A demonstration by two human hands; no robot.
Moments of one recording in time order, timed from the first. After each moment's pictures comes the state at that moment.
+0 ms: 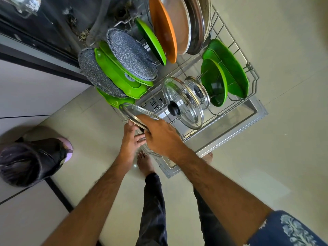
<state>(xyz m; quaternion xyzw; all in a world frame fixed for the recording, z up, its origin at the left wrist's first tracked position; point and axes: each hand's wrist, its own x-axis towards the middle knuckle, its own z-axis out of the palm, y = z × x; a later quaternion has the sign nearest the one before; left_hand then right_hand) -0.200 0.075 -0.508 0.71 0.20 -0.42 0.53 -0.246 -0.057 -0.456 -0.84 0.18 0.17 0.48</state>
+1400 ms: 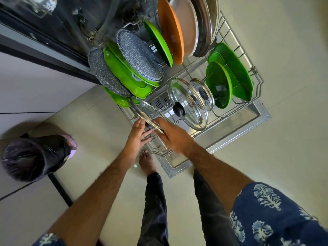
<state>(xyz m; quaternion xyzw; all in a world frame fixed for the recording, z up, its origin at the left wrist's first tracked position) -0.195 0.084 -0.513 0.68 0.15 -0.47 0.55 -0.280 -0.068 -0.529 -0.85 0.10 0.15 0.50</state>
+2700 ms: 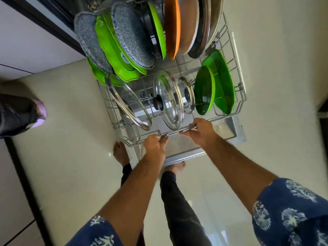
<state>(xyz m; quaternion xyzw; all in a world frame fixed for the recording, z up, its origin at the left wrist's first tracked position) -0.304 -0.061 -0.561 0.41 0.63 -0.23 0.62 -0.308 -0.217 -0.562 -0.33 0.63 0.18 0.68</state>
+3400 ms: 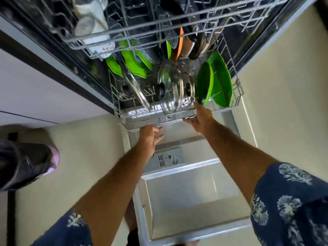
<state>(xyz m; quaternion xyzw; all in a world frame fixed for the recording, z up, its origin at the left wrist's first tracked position) -0.036 -0.044 -0.565 0.54 0.41 -0.30 0.67 -0.022 -0.230 -0.582 -0.41 0.54 0.09 0.73</state>
